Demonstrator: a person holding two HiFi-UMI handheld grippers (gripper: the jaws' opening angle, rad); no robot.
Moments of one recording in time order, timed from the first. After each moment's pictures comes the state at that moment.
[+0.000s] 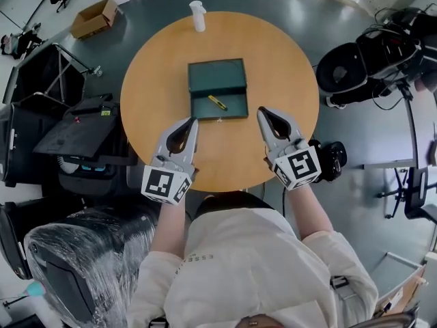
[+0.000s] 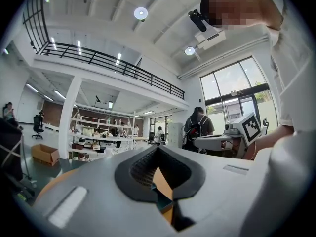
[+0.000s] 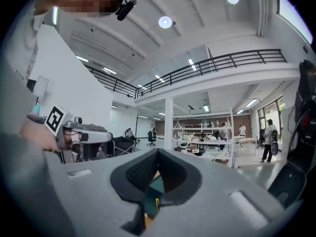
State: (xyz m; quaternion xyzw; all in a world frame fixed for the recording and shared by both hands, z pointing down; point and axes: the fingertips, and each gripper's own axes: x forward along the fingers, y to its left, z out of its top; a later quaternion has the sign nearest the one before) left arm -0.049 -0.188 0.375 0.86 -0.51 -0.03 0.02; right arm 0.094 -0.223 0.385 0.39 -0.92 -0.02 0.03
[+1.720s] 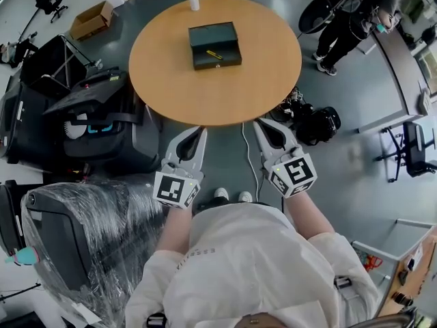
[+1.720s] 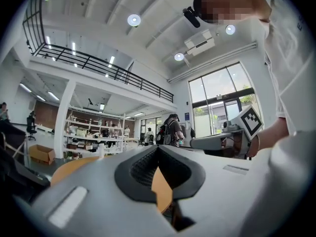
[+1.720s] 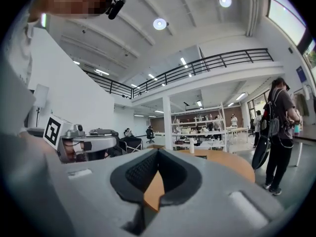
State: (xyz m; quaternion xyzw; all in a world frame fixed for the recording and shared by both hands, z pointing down) left arm -0.031 0.112 0.374 0.89 -0.46 -0.03 0.01; right arm 0.090 0.093 0.388 0.43 -0.90 0.04 0.03
